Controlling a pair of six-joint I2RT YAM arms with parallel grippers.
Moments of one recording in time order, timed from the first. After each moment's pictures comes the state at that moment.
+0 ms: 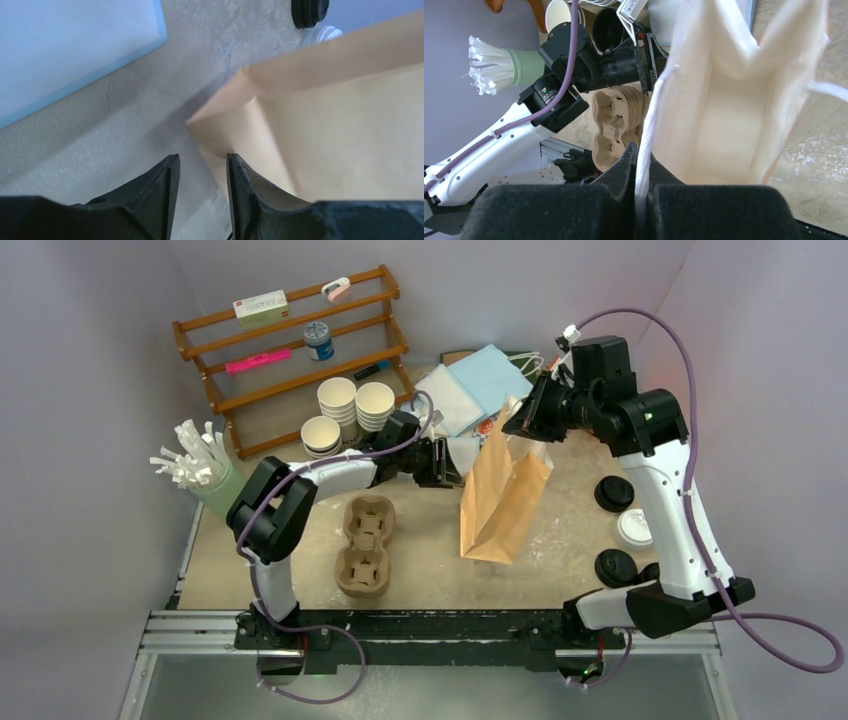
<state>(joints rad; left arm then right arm) -0.62 1.88 1.18 0.00 0.53 -0.71 0.36 1.37 1.86 -1.21 -0.23 0.66</state>
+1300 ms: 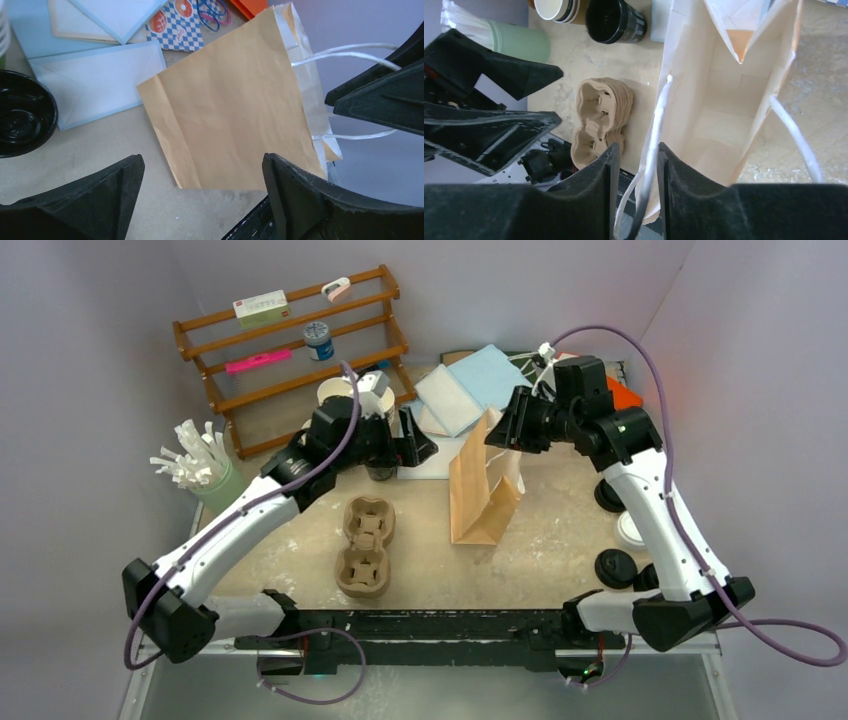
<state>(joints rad) -0.65 1.27 1.20 -0.34 0.16 -0.60 0.38 1.30 1.59 -1.01 -0.28 0.56</state>
